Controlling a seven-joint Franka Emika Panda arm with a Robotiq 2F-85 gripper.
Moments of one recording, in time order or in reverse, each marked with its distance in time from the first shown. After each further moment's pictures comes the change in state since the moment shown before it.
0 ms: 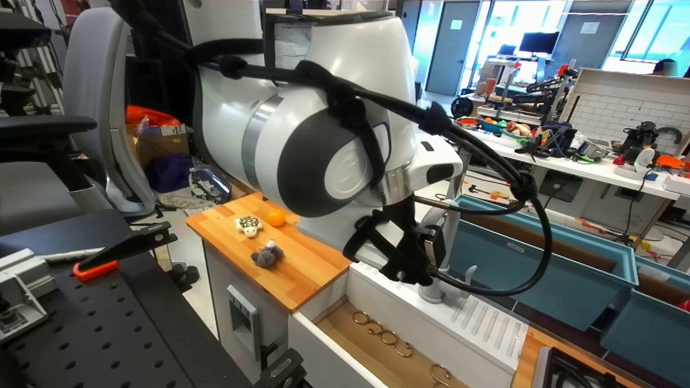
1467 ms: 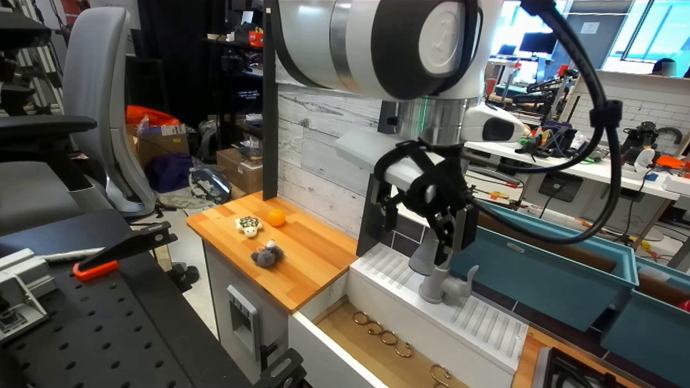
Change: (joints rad) arm -0.048 -0.130 0.028 0.158 0.088 -0.586 0.151
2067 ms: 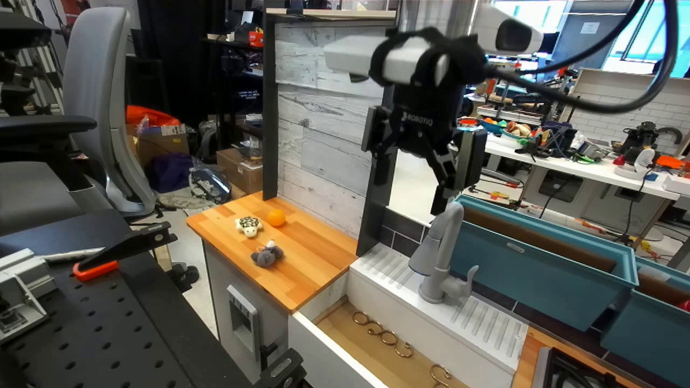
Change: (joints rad) arm -0.001 -0.223 0.019 -0.056 -0.020 -0.269 0.008
